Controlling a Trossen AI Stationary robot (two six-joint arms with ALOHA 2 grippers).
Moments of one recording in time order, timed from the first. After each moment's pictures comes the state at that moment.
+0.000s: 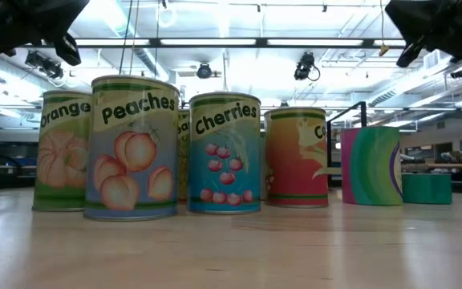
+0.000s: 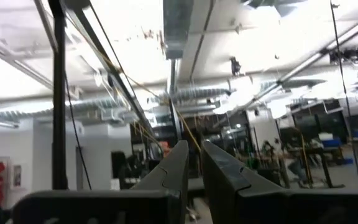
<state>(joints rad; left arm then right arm) -0.14 0.01 0.01 0.43 -0.15 -0.12 -0.52 0.01 0.01 0.63 -0.33 0.35</state>
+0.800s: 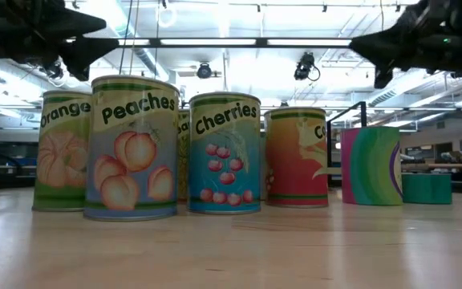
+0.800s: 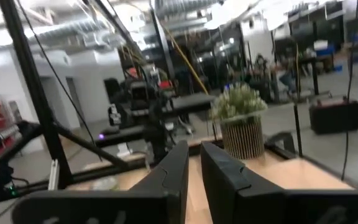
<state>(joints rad) -0.14 0.29 0.11 0.30 -0.21 -0.10 -0.48 0.43 0.13 0.50 -0.36 0.26</state>
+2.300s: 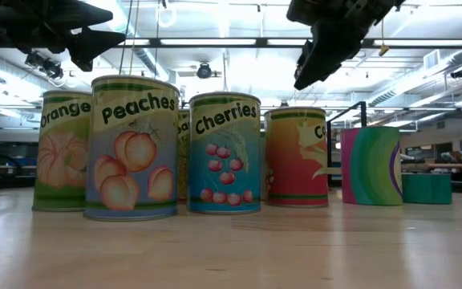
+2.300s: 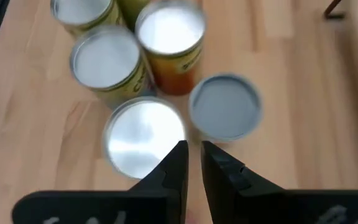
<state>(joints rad) -0.14 0.36 0.16 0.30 -0.25 -0.07 0.12 1.43 1.04 -0.50 0.00 0.11</state>
